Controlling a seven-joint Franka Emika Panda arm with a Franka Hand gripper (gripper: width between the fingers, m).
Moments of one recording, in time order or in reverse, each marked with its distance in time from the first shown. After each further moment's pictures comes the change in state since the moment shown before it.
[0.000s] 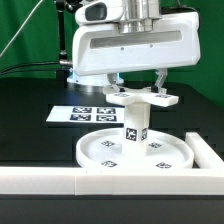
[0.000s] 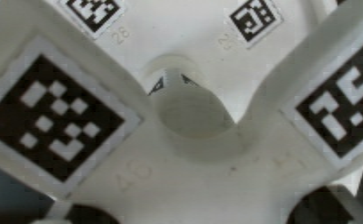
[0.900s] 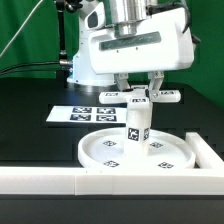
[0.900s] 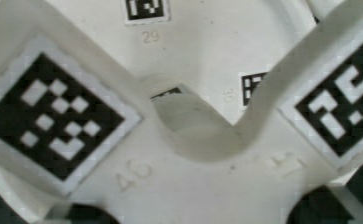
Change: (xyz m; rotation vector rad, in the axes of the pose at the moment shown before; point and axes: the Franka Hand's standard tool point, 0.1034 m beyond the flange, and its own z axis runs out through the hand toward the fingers) arm 0.002 0.003 0.002 0.046 0.044 0.874
